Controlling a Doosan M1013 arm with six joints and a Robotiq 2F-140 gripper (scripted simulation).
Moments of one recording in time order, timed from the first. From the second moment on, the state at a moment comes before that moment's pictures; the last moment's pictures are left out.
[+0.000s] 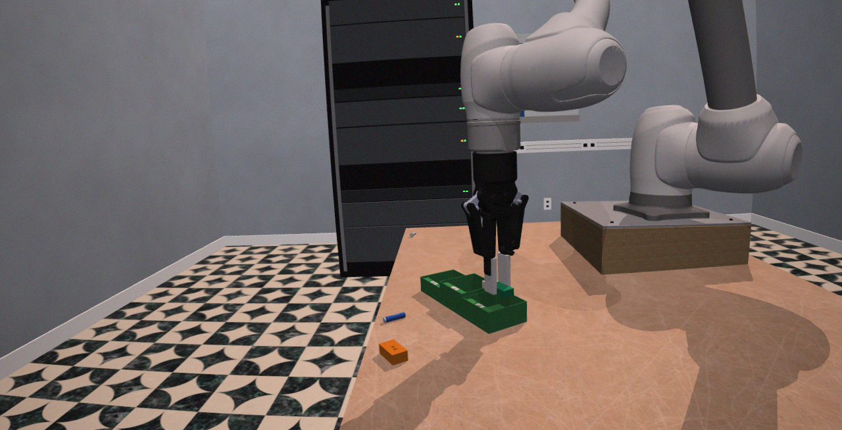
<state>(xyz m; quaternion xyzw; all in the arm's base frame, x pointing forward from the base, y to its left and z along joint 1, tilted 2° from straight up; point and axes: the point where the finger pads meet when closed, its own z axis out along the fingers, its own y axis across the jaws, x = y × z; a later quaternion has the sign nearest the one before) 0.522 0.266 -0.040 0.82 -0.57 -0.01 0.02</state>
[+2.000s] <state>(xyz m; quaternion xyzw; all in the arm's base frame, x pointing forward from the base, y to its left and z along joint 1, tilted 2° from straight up) 0.521 0.265 -0.068 0.82 -0.57 -0.01 0.02</state>
